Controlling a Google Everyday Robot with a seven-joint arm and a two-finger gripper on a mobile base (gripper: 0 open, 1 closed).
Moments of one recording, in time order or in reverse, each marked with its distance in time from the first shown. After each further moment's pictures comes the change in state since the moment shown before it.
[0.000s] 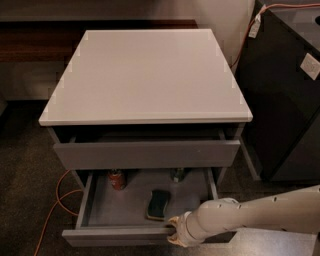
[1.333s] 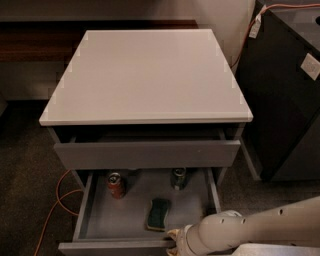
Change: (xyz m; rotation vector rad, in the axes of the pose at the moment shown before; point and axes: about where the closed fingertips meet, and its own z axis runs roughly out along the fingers) arm -0.005 0.045 -0.004 -0.027 -0.008 -0.036
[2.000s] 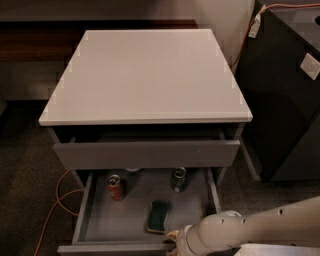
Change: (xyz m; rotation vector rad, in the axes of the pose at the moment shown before) arm 0.000 0.000 0.000 0.000 0.000 0.000
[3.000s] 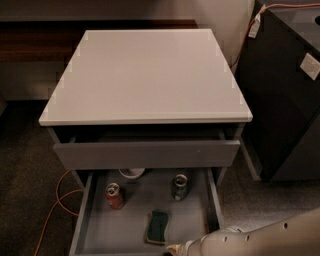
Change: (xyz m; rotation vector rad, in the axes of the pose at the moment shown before) arm -0.002 0.044 0.000 -0.019 -0.009 -0.021
